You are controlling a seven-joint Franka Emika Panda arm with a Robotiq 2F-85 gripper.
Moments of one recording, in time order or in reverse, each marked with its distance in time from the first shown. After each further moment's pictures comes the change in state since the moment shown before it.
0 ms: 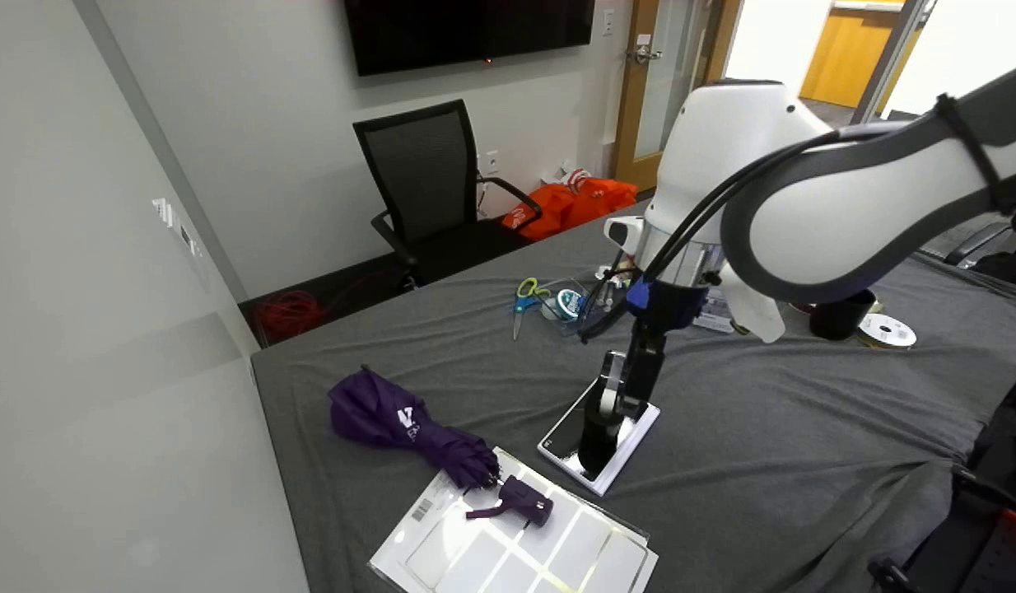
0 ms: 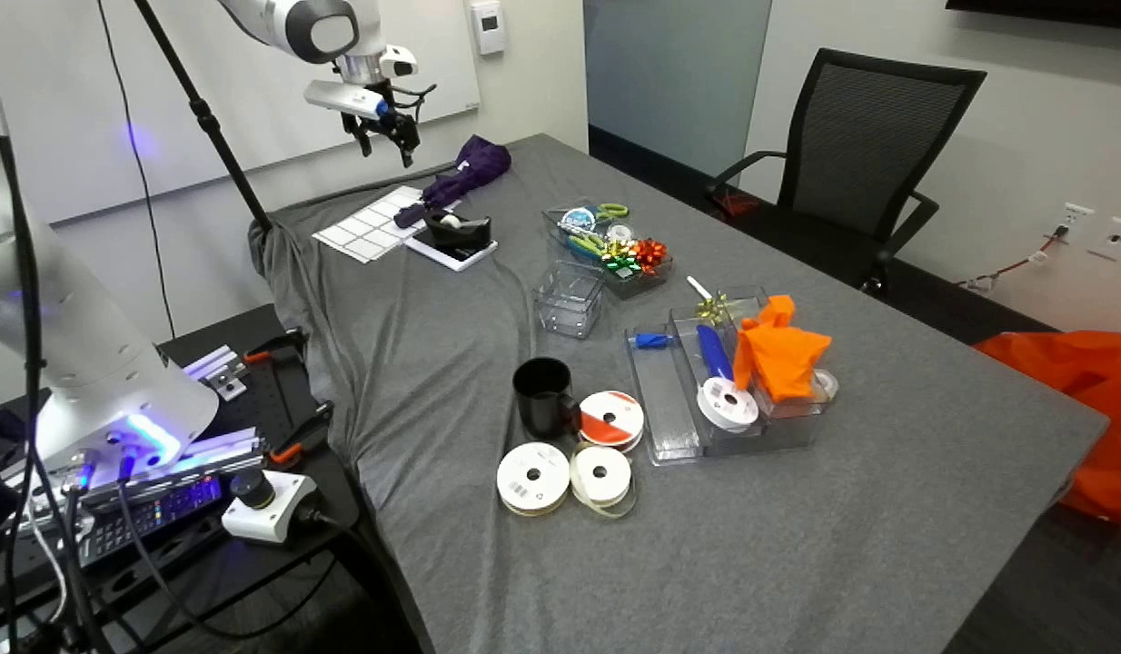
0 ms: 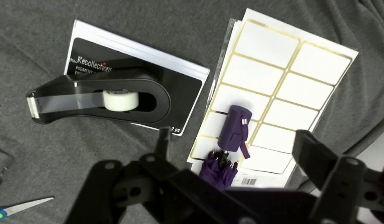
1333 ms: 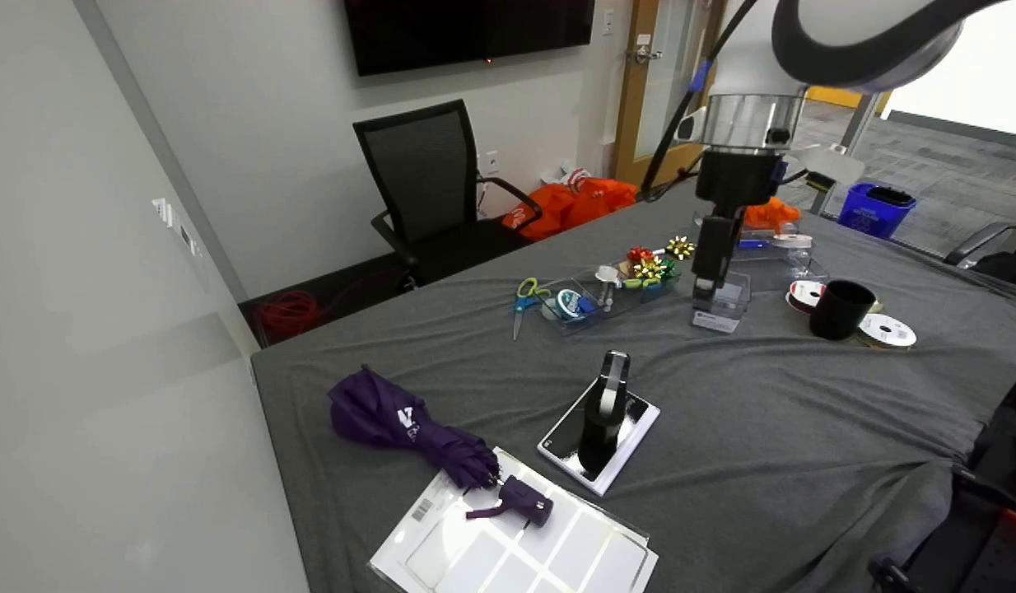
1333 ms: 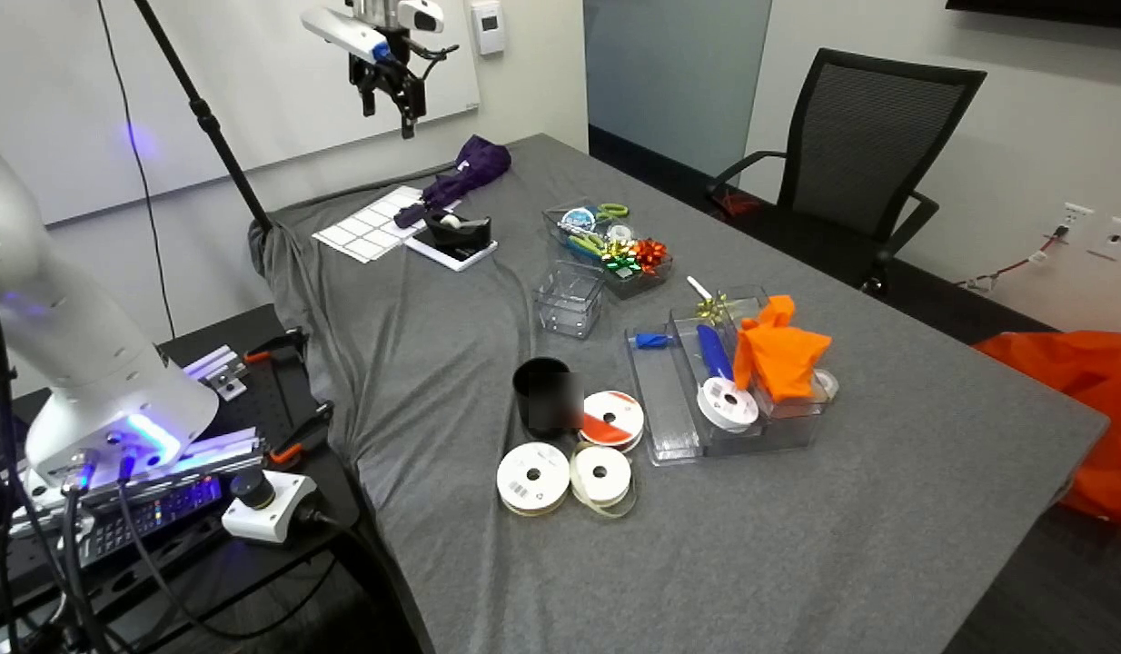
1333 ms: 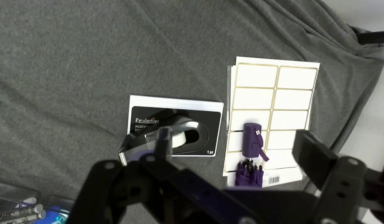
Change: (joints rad) arm -0.101 -0.146 -0.131 0.125 0.072 -0.483 0.034
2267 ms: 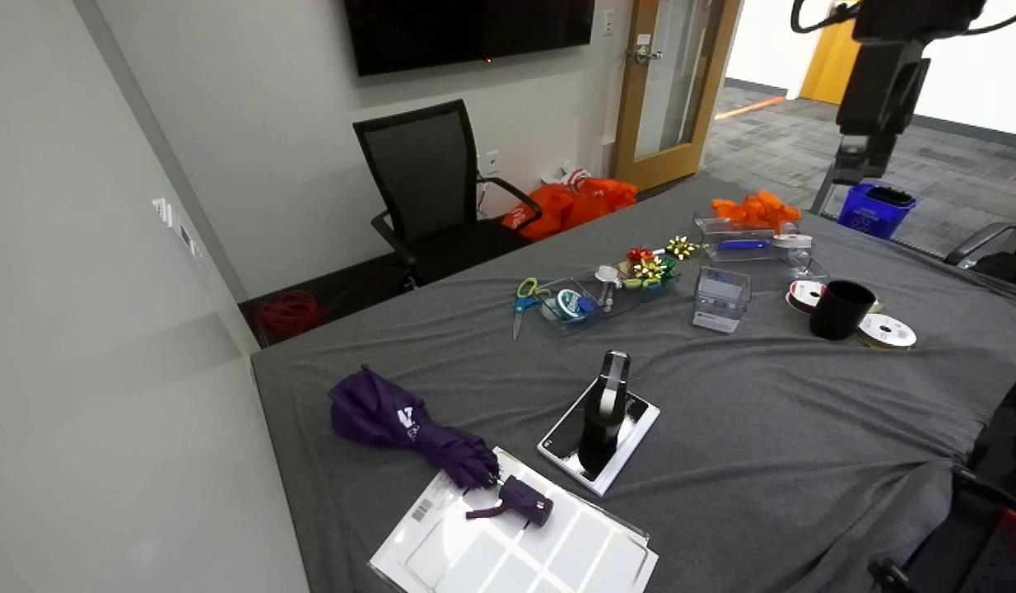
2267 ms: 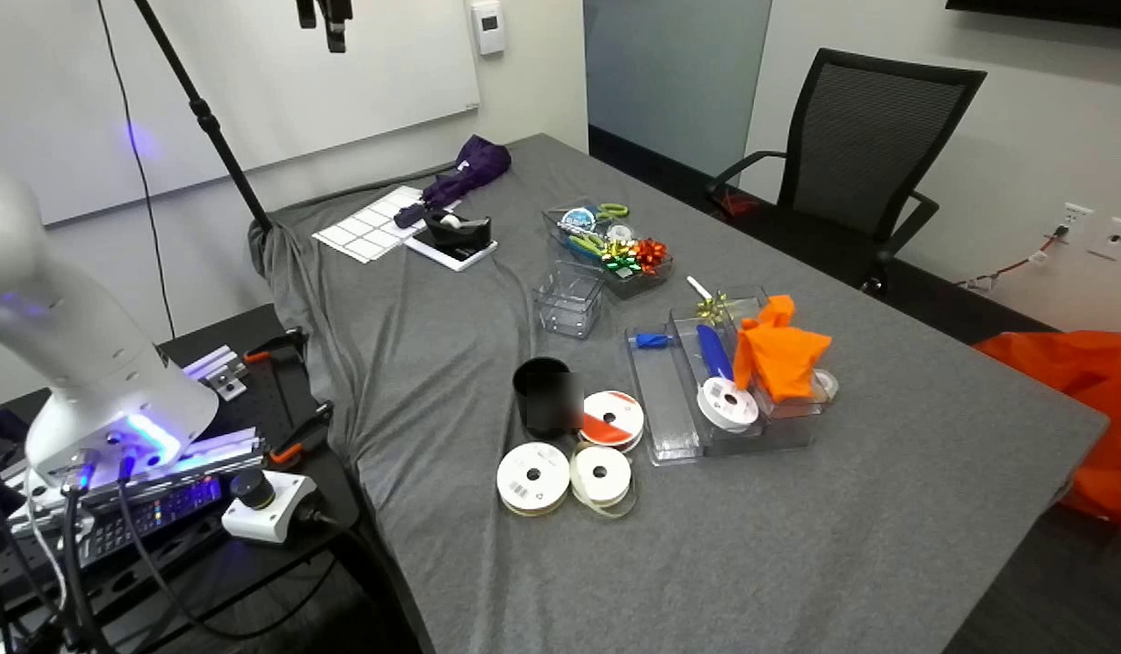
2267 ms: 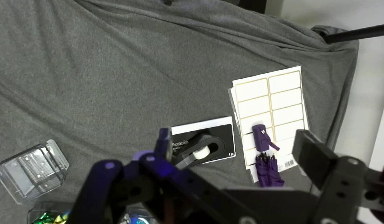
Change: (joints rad) arm -0.019 -0.296 -0.083 0.071 -0.048 -0.384 0.269
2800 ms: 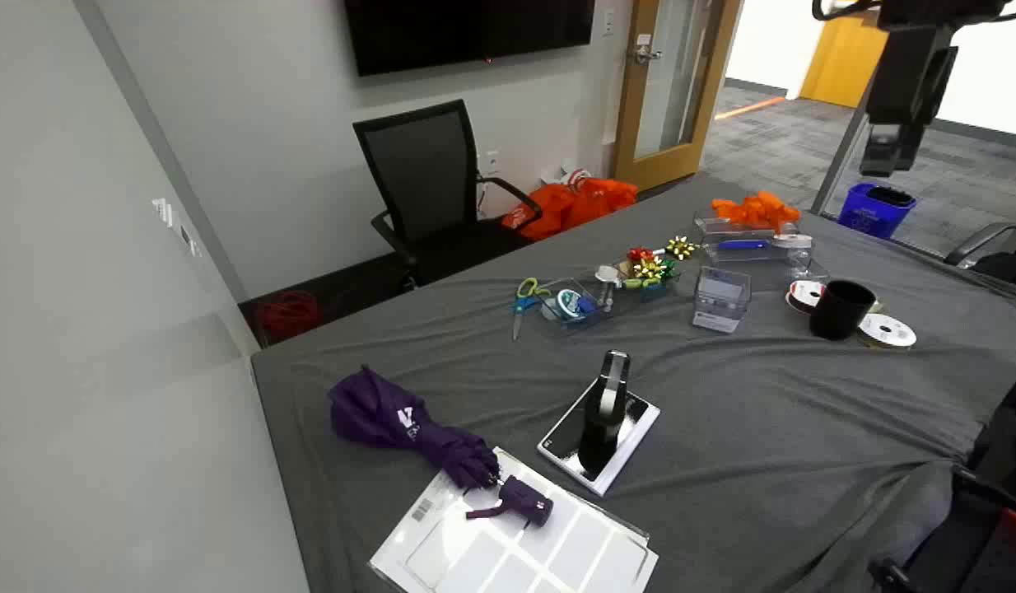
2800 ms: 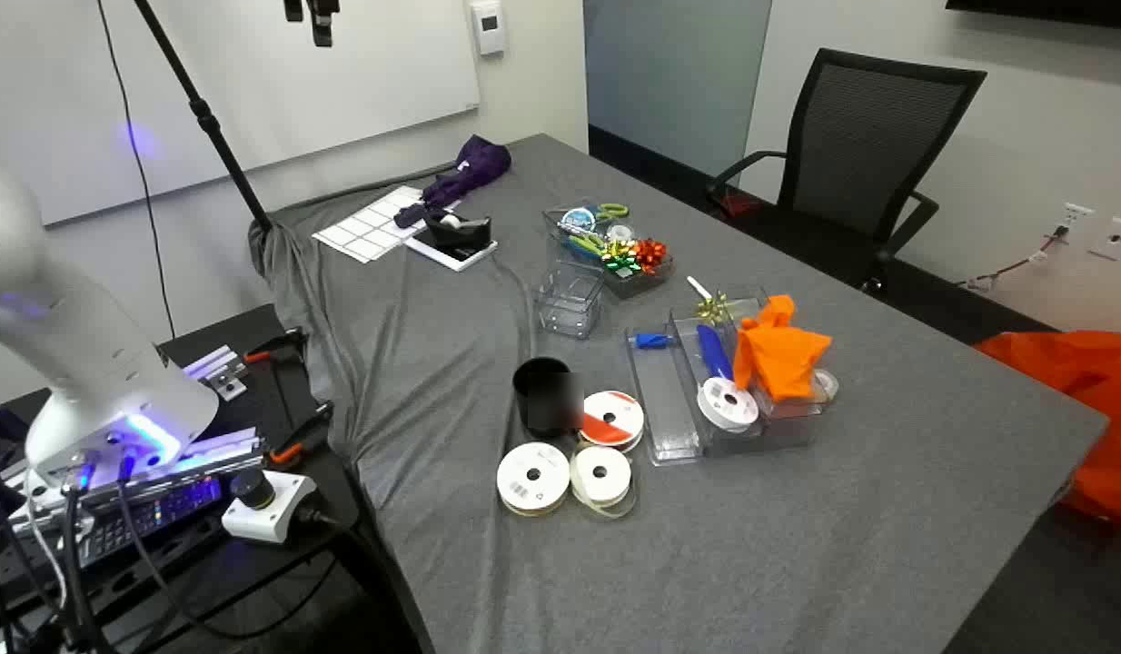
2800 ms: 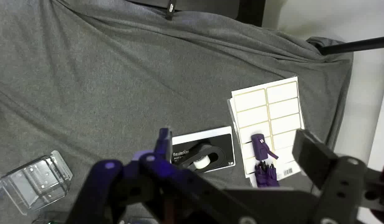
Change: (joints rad) arm 0.001 -0.030 -0.014 0.004 0.000 -0.064 0.000
